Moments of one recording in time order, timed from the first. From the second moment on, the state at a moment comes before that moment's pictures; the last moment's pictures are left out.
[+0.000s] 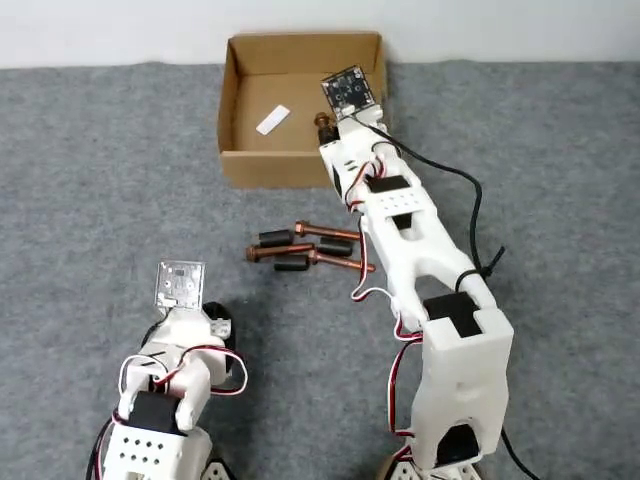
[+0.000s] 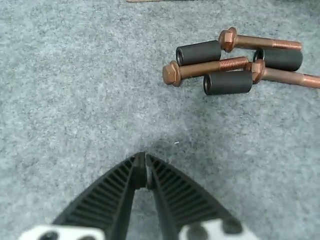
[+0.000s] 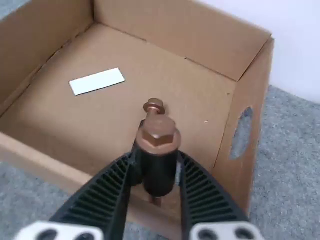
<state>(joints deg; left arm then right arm) 4.8 -86.8 97.2 48.7 13.1 -16.5 27.3 -0.4 12.8 12.3</state>
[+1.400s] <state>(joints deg) 2.0 -86.8 97.2 48.7 16.7 -24.4 4.9 -1.8 81.7 28.2</state>
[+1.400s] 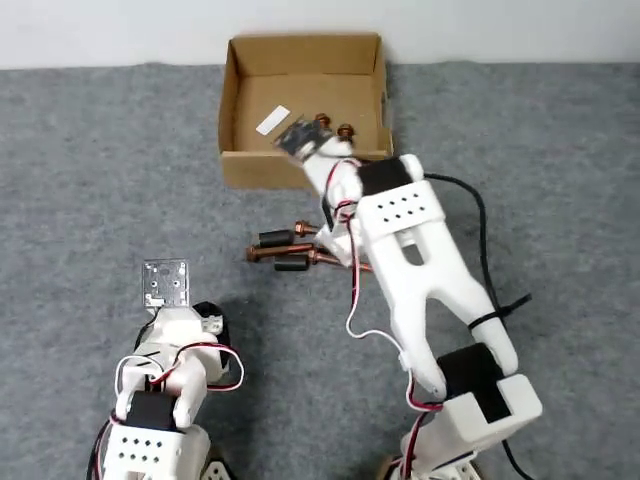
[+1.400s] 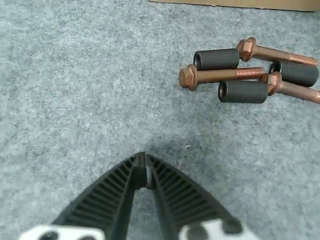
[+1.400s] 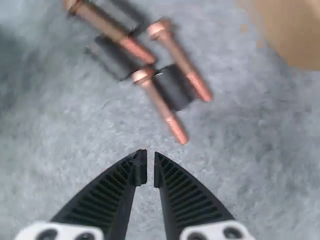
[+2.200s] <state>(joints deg) 2.0 -86.8 97.2 48.7 16.7 -24.4 29.7 -20.7 82.5 43.2</state>
